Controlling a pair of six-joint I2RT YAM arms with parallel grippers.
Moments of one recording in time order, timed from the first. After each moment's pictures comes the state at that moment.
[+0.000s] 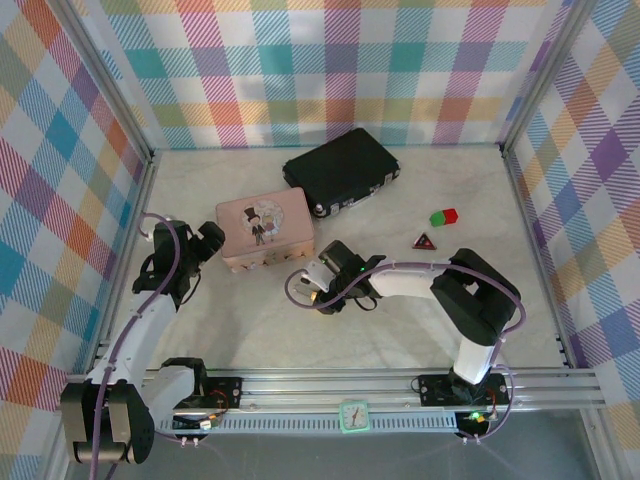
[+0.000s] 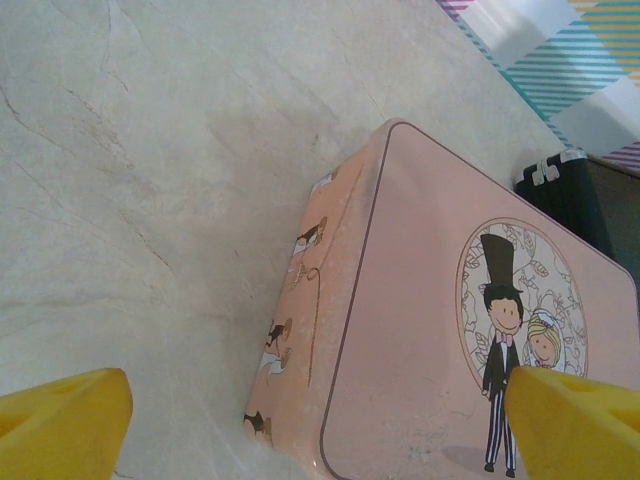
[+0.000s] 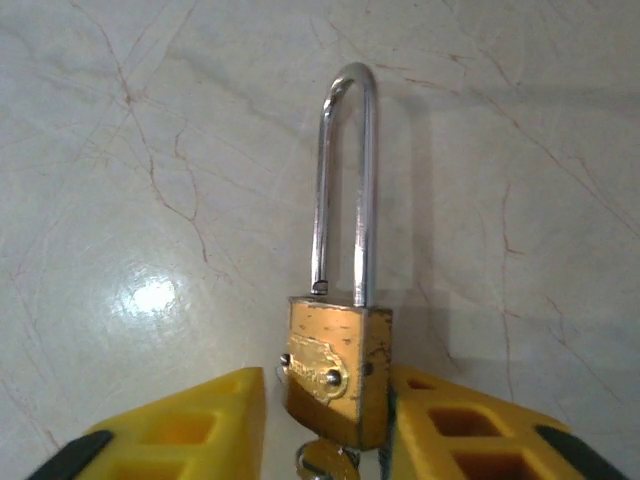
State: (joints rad) left arm 0.00 0.99 0.65 -0.32 -0.05 -0.73; right arm 0.88 1.77 0.94 -0.24 -0.24 -0.19
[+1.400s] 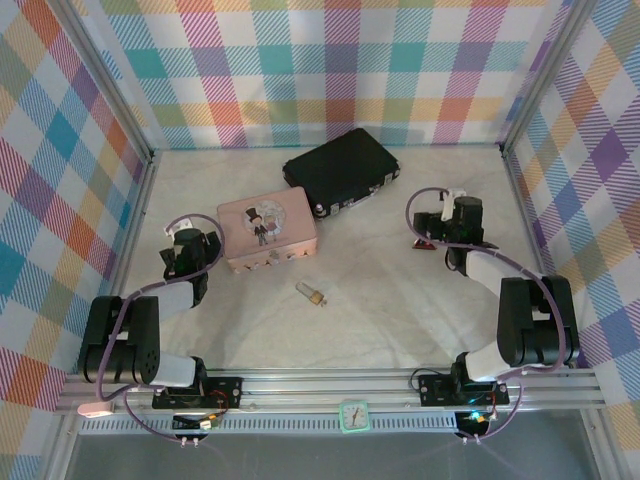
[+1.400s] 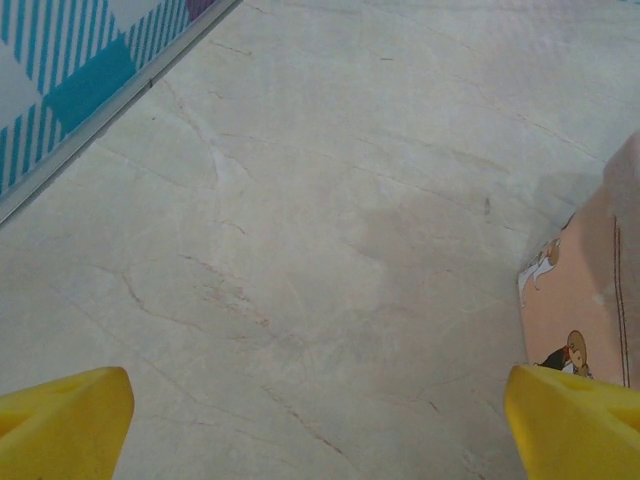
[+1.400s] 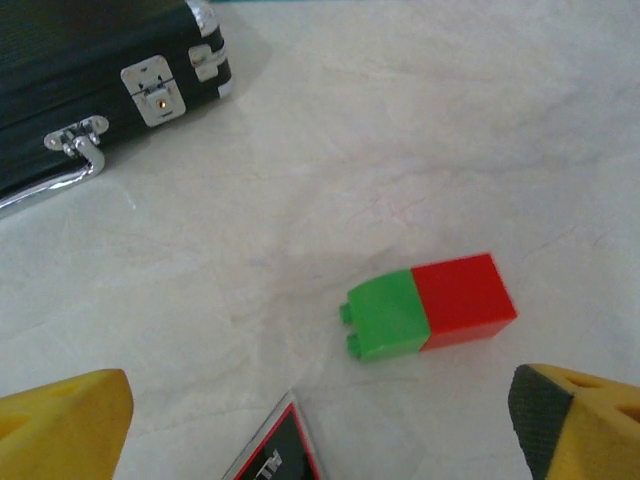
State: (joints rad) left arm -0.01 1.40 0.45 0.40 -0.36 -0.23; right arm 0.05 1.47 0.69 0.20 -0.02 0.02
